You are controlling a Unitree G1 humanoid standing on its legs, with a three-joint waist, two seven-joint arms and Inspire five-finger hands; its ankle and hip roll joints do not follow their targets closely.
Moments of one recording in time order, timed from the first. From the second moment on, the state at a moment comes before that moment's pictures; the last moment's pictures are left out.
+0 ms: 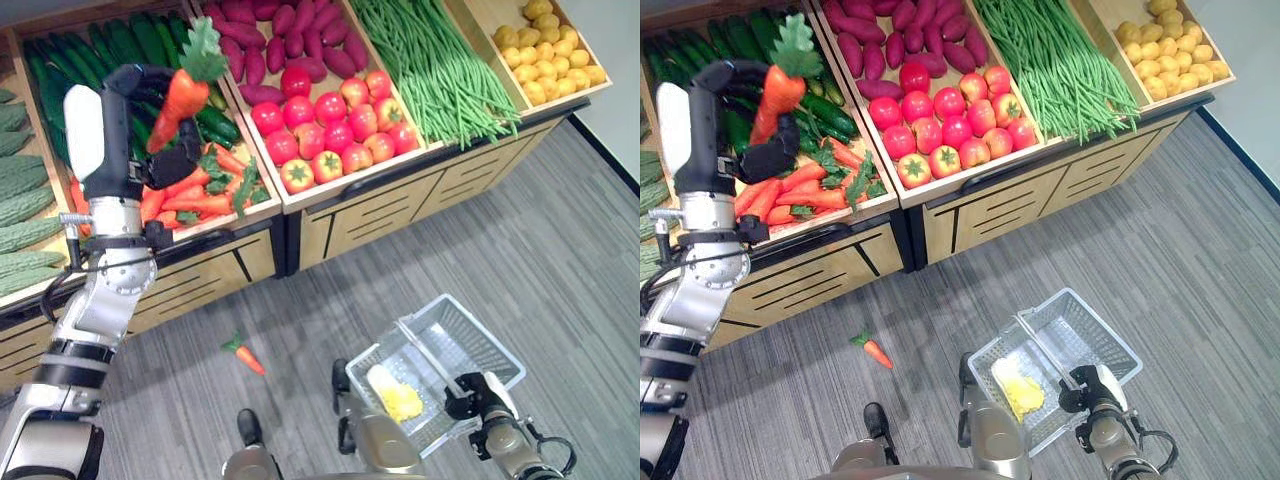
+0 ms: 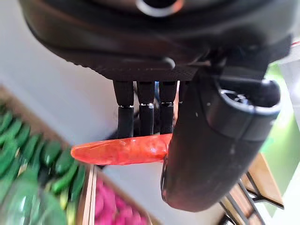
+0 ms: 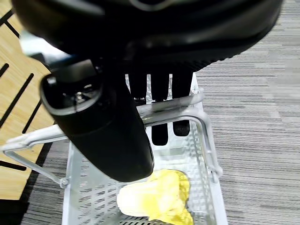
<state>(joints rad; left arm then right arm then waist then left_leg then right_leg) -0.37 0.77 -0.08 0.15 0.16 -0.29 0.52 -0.06 -0.39 0.18 1.12 -0.15 -0.17 -0.24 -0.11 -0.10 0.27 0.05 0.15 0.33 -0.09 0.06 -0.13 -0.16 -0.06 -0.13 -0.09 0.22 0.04</state>
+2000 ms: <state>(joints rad) -0.13 0.73 -0.23 -0.03 -0.06 -0.33 0.19 0.13 -0.40 0.05 1.05 -0.16 -0.16 -0.24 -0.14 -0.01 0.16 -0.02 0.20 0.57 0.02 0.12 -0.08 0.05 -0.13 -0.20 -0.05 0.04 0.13</state>
